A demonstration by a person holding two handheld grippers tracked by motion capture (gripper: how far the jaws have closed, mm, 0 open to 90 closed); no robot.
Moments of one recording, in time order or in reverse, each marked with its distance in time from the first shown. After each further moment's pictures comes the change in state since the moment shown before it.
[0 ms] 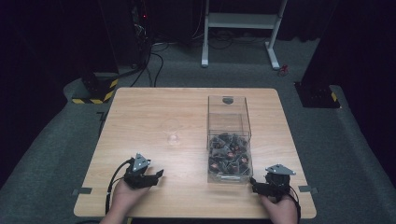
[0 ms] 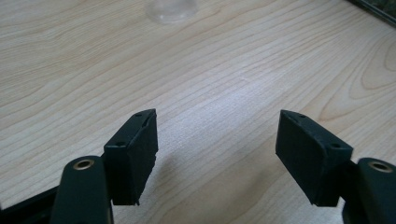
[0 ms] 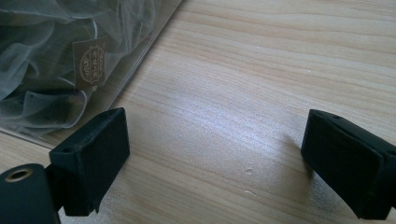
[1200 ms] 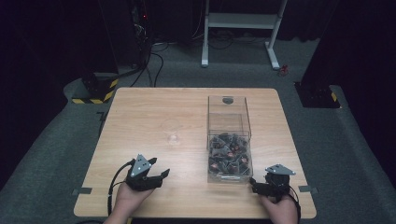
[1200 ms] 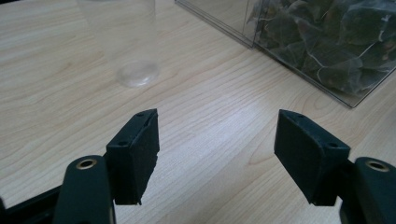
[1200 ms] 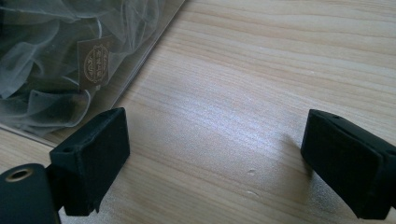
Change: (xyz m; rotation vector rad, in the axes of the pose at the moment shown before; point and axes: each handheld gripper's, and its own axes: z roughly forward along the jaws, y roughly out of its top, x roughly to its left) left arm -0.026 0.019 -0.024 -0.162 -0.057 0.035; right arm 0.000 0.000 0.000 -0.002 0.007 -0.009
